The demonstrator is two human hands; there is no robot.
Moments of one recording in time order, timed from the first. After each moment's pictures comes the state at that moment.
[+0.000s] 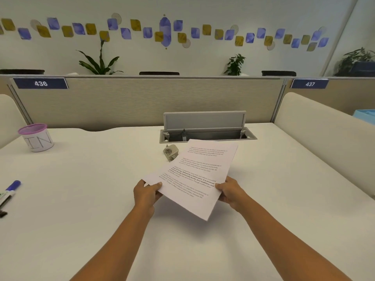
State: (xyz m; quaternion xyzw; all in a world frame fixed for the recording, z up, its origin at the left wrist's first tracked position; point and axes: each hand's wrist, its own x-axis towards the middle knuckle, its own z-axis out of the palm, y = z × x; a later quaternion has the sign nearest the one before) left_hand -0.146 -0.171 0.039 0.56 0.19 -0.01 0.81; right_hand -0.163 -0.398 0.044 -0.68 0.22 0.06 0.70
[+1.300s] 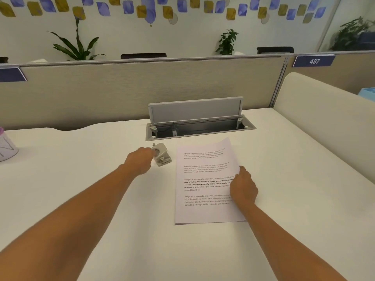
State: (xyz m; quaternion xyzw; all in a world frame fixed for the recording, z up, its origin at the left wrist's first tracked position) left_hand 0.014 -0.183 0.061 0.98 -0.17 -0.04 0.00; right_hand -0.103 -0.449 -0.009 -0.91 0.33 -0.12 0.24
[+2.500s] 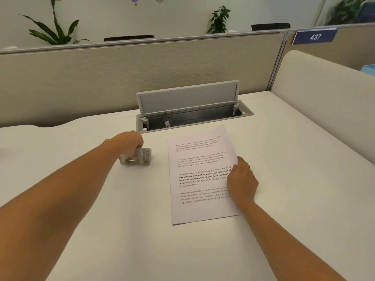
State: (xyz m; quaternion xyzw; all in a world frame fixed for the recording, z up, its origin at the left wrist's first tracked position) left_hand 0.074 -0.184 0.079 0.95 -0.24 -0.13 -0.17; right_hand -0.098 -0.447 -0.020 -0.91 0.33 -0.17 0.21
